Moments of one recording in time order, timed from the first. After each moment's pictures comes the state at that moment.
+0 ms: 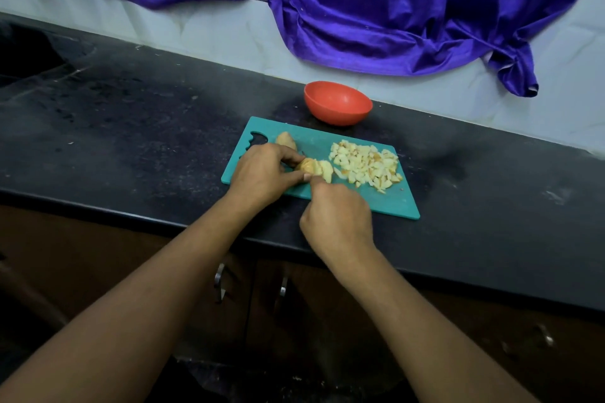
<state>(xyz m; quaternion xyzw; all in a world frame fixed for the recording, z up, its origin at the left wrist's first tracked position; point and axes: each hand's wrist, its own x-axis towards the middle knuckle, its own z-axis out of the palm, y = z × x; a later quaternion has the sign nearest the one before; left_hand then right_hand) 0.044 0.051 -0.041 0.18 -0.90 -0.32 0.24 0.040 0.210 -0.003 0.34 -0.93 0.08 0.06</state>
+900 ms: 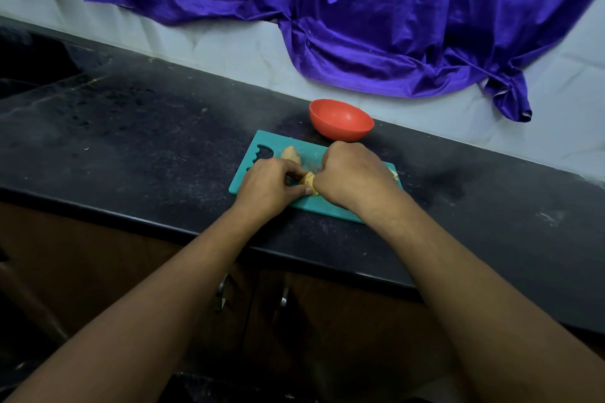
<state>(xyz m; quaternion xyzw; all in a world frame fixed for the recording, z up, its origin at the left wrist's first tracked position) 0.049 0.053 -0.042 0.18 -0.90 -0.32 0.24 0.019 0.191 0.074 0.33 -0.94 0.09 -0.01</state>
